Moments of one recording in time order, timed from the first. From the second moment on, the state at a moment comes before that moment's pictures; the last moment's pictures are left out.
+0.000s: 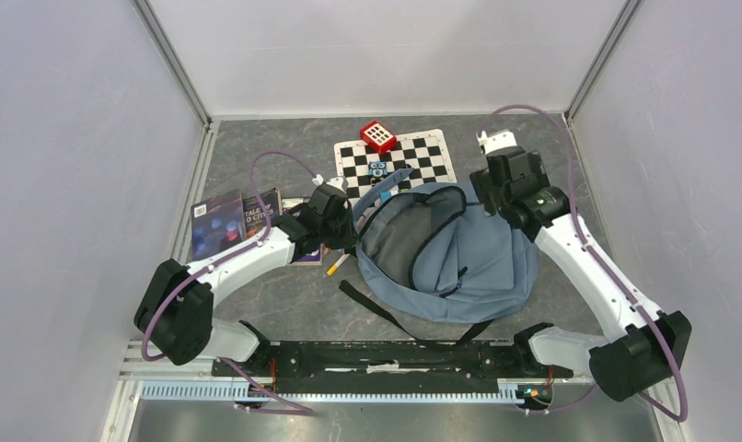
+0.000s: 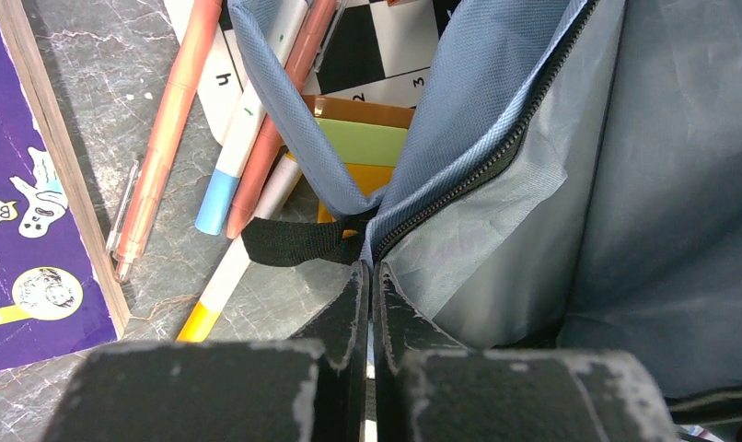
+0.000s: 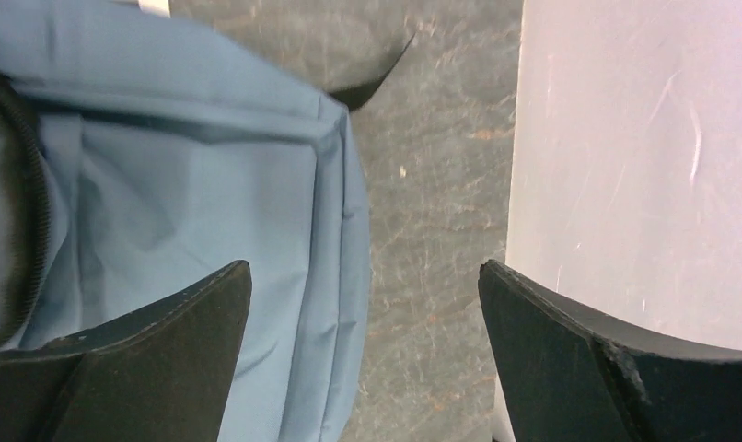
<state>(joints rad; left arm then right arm) -0.64 1.38 0.86 -0.31 -0.03 -0.66 0.39 1.20 1.10 -0.70 0.56 -0.12</state>
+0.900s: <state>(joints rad) -0.64 1.38 0.87 -0.32 -0.03 -0.66 0.86 1.45 1.21 -0.49 0.17 0.35</state>
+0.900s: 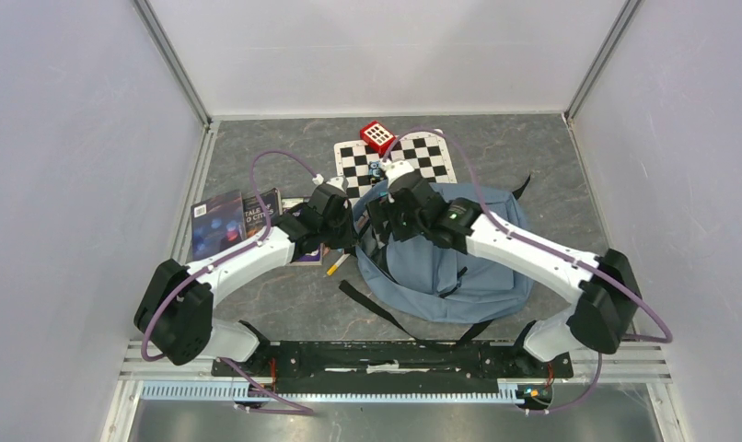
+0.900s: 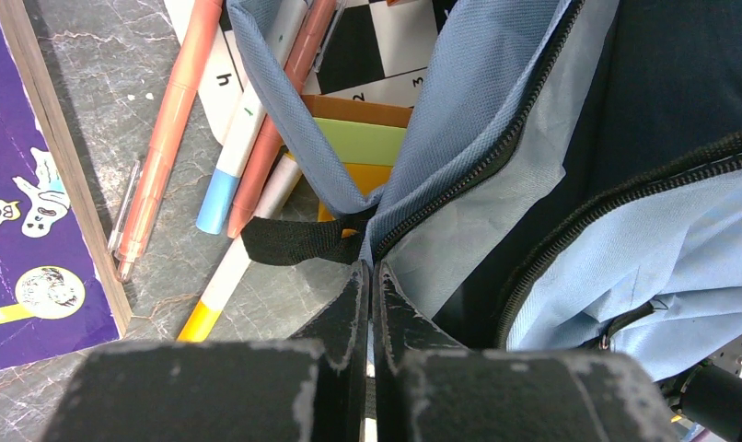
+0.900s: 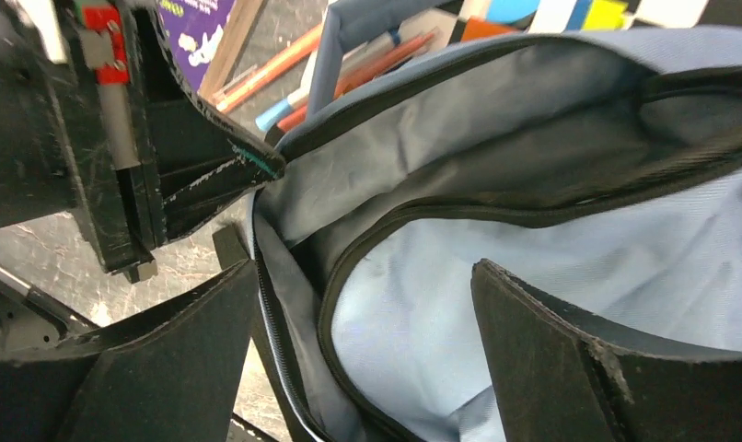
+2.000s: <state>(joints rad) -0.63 1.36 0.85 -0.30 -0.04 -0.66 1.00 1.77 1.14 -0.47 0.41 0.32</state>
